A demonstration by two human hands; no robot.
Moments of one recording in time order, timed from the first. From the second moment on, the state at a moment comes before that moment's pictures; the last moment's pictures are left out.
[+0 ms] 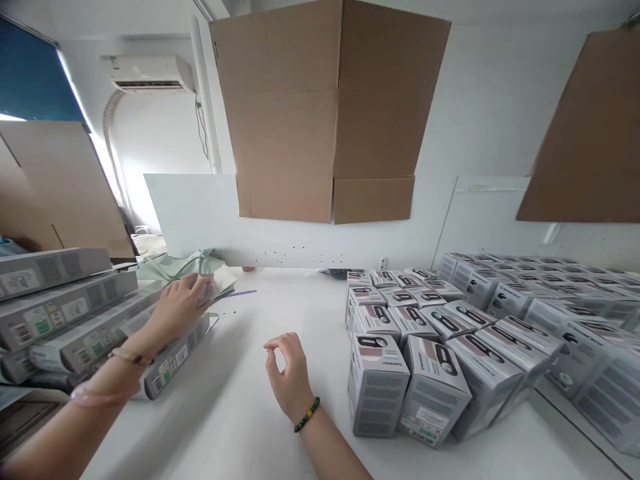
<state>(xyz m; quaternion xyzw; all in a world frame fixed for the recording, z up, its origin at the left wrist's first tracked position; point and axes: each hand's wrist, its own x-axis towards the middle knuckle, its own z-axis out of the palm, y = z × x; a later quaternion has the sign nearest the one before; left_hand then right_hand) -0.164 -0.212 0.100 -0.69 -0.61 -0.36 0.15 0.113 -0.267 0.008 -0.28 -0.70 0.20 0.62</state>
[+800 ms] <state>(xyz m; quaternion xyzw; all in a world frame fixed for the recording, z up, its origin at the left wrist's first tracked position) -0.061 -0.273 0.045 -0.73 -0.36 -0.43 -0.39 0.140 -0.264 0.025 -0.23 -0.71 0.38 0.55</state>
